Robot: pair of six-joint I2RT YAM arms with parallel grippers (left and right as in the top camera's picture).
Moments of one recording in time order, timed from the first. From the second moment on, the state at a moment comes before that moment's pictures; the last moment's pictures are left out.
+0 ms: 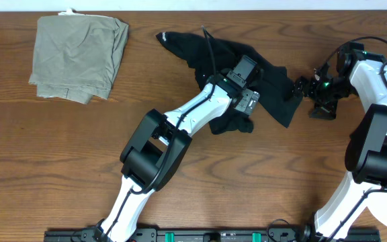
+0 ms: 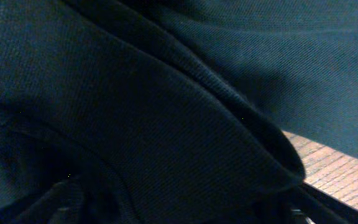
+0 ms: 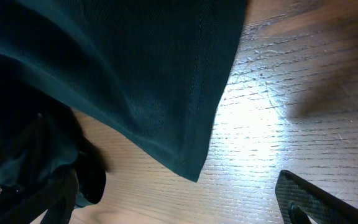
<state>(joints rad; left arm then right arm) -0.71 2.26 1.71 -0.53 -0.09 -0.19 -0.21 2.07 1.54 -1.11 -0.42 0.18</state>
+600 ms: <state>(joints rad) -0.71 2.22 1.71 -0.55 -0.15 -0.17 -0.21 2.07 1.54 -1.11 -0.42 0.18</state>
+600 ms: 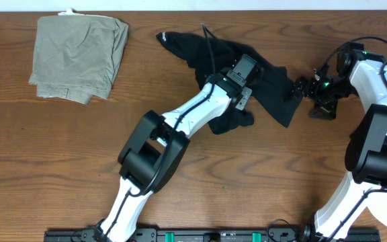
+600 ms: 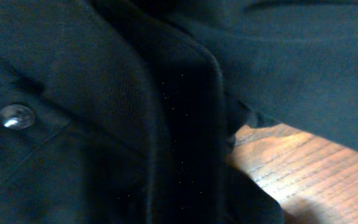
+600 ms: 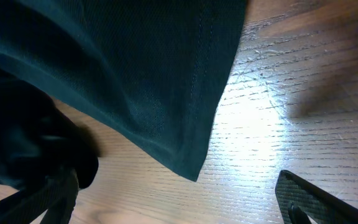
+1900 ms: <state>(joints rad) -0.59 1.61 1.71 -1.28 -0.28 -0.35 0.02 2.07 1.54 -1.27 -0.62 0.19</state>
